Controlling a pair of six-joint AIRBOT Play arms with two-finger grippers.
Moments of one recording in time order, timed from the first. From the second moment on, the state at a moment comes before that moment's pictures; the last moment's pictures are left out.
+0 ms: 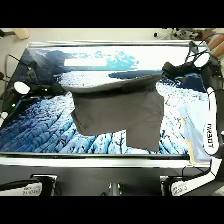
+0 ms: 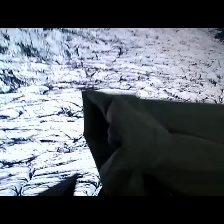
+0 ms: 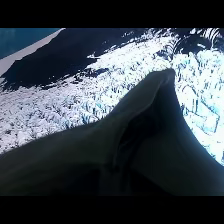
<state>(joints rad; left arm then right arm) 0.02 -1.43 1.20 1.09 -0.77 -1.52 -0.11 -1.73 1.76 -1.13 1.05 1.69</state>
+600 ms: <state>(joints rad) 0.12 -1.50 1.06 1.03 -1.13 -1.47 -0.29 -1.69 1.62 -1.21 1.47 1.58</state>
